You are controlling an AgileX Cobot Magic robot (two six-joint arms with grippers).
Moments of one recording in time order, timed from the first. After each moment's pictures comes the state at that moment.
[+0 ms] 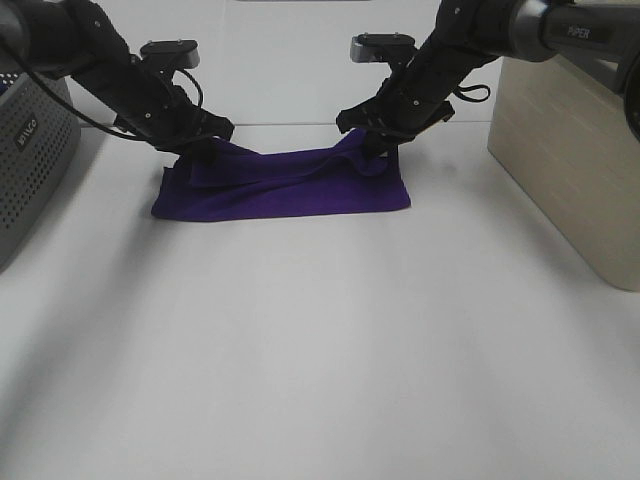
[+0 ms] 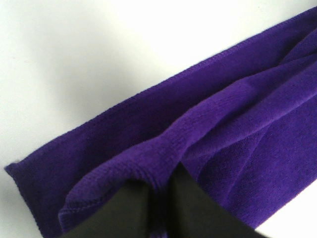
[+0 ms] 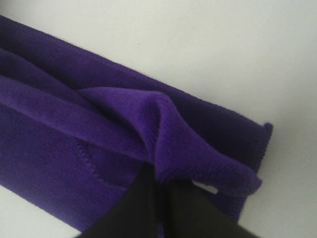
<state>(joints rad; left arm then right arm) -0.19 2.41 -1.92 -0.45 0.67 0.43 0.31 2.48 -2.10 0.37 0.79 -0.31</state>
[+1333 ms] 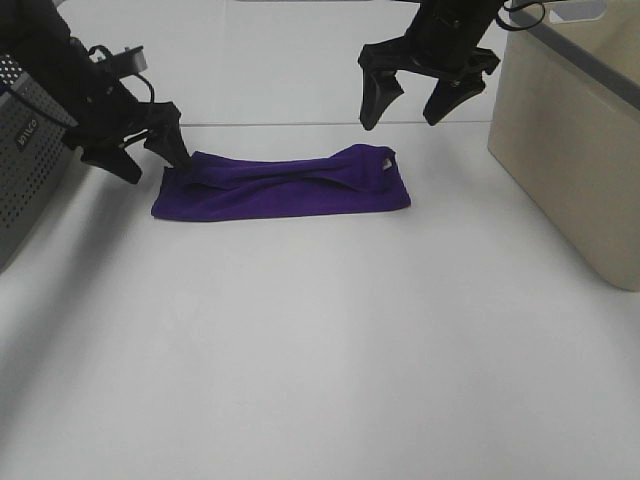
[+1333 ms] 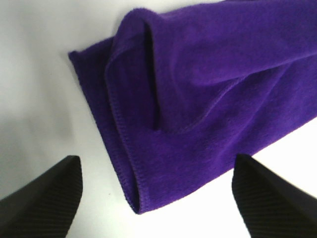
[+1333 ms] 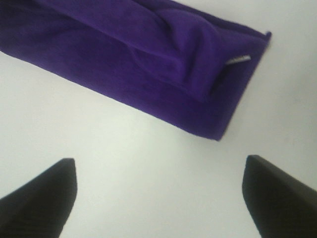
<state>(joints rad) -0.04 2.50 -2.12 -0.47 1.12 0.29 0.31 2.28 -2.12 0.27 1.20 -0.15</state>
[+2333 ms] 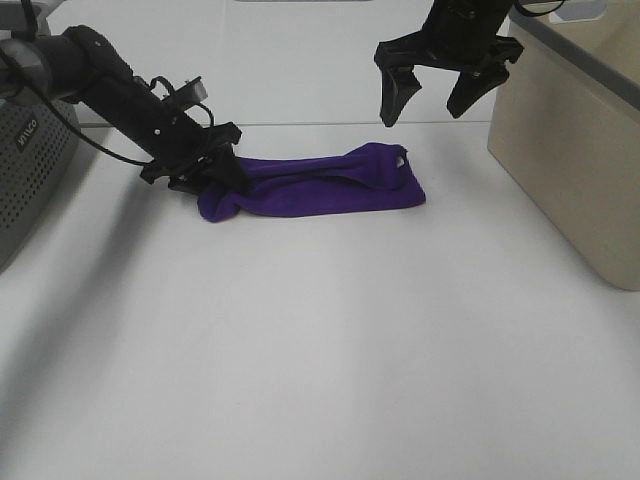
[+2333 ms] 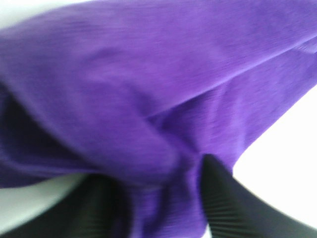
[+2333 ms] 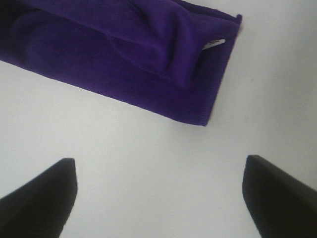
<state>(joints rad) -0.12 2.65 -2.22 -0.69 1.09 0.34 0.31 2.25 -2.12 0.19 1.22 -0.11</state>
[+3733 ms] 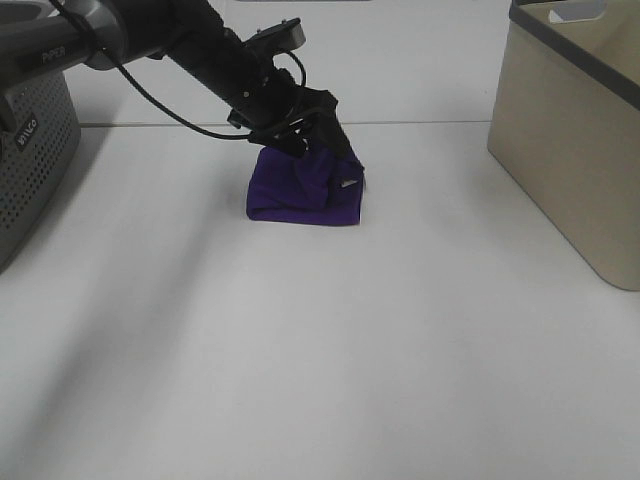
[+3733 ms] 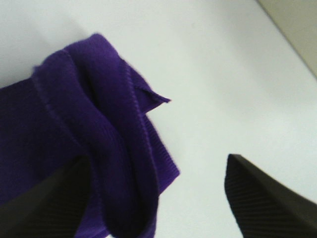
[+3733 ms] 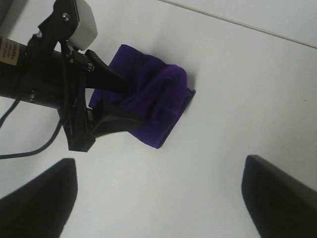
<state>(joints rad) -0.35 2.57 -2.32 -0.68 0.98 0.42 0.31 1.99 -2.12 0.28 1.22 -0.11</state>
